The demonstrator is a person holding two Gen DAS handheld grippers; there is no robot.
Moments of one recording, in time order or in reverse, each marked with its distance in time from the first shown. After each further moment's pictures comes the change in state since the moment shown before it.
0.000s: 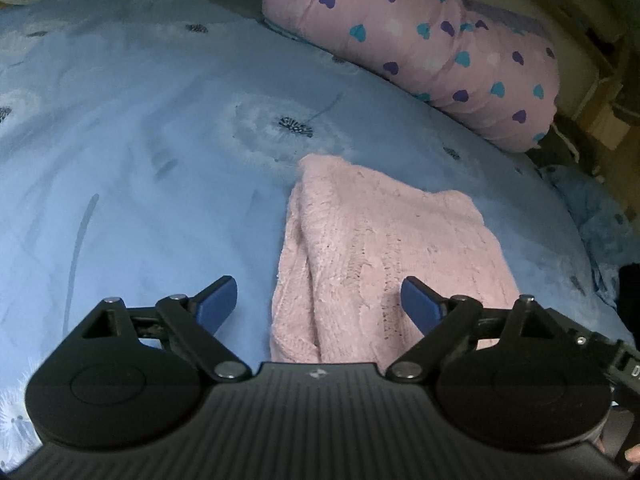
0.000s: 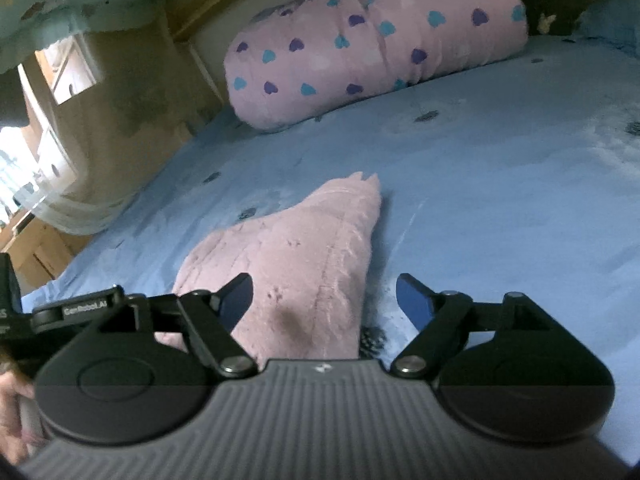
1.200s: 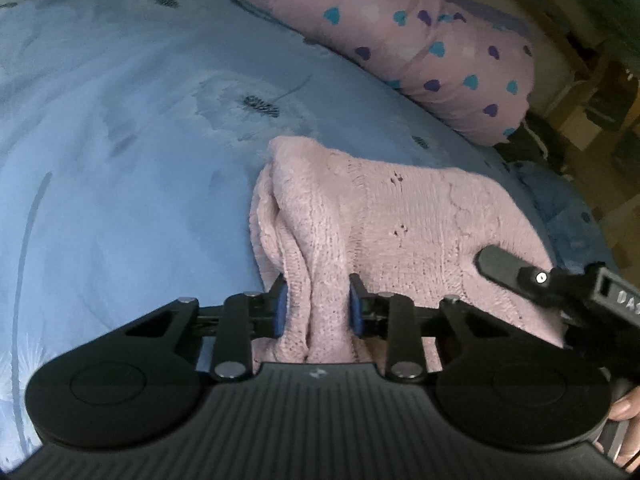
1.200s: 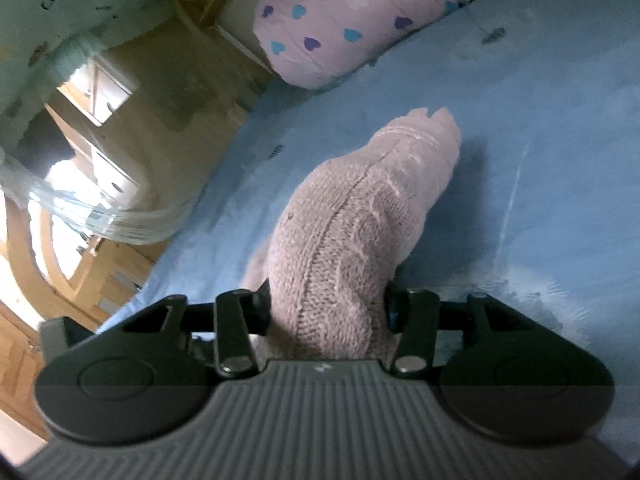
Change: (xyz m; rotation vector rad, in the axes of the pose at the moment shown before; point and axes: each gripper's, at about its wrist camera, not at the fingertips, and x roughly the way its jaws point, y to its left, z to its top) left arm 0.014 0.000 0.001 -0.027 0.044 -0.151; right arm 0.042 0.005 0.021 0.207 0.134 0.291
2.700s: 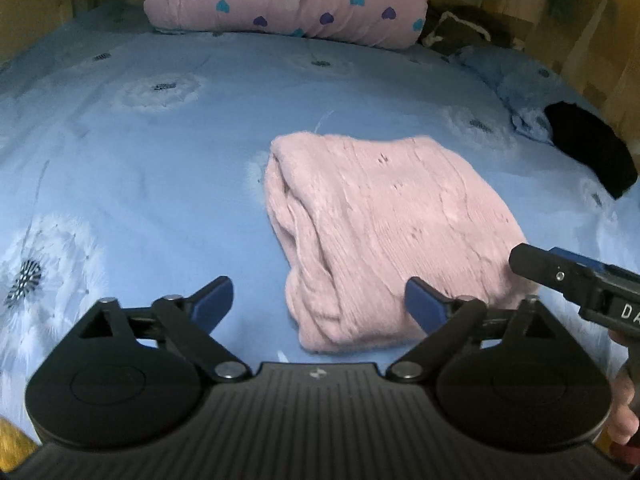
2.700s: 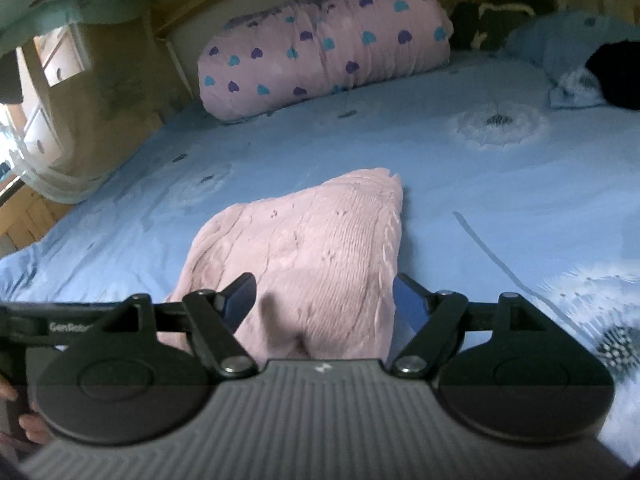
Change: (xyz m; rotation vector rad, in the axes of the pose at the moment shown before) left arm -0.098 -0.165 -0.176 0.384 0.054 0.131; right arm -0.225 -0.004 -0.121 -0.259 -0.179 -0.454
